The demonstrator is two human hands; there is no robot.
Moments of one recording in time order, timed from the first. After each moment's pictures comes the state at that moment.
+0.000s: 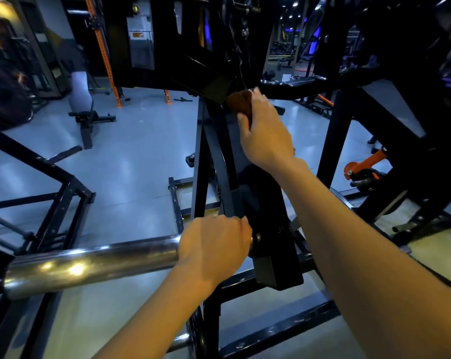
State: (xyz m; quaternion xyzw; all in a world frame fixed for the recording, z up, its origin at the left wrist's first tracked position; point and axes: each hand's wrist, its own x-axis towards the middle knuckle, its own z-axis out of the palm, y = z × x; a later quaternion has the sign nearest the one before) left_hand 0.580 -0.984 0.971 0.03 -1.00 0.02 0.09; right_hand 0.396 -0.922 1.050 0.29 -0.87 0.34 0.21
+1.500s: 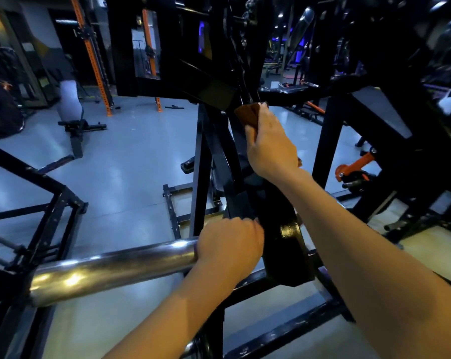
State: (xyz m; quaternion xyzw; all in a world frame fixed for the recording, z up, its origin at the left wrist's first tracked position) left_hand 0.585 -0.987 0.979 -0.05 -0.99 0.08 0.08; right_hand 0.414 -0.924 1.043 0.25 -0.89 0.32 0.22
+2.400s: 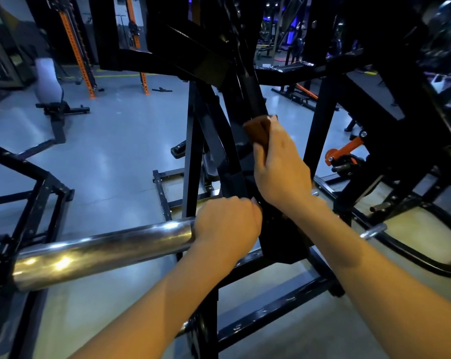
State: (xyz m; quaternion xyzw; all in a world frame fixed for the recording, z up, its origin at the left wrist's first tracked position) left_hand 0.581 -0.989 0.974 -0.04 -0.99 0.11 0.09; right_hand 0.475 -0.890 0.989 0.23 -0.89 0.31 0.25
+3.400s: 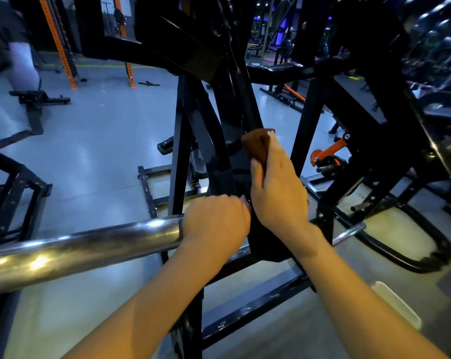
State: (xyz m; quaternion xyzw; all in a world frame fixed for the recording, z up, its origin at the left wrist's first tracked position) left_hand 0.579 -0.985 0.964 0.02 -0.99 0.00 0.13; right_hand 0.503 -0.872 0.962 0.21 -0.88 0.34 0.27
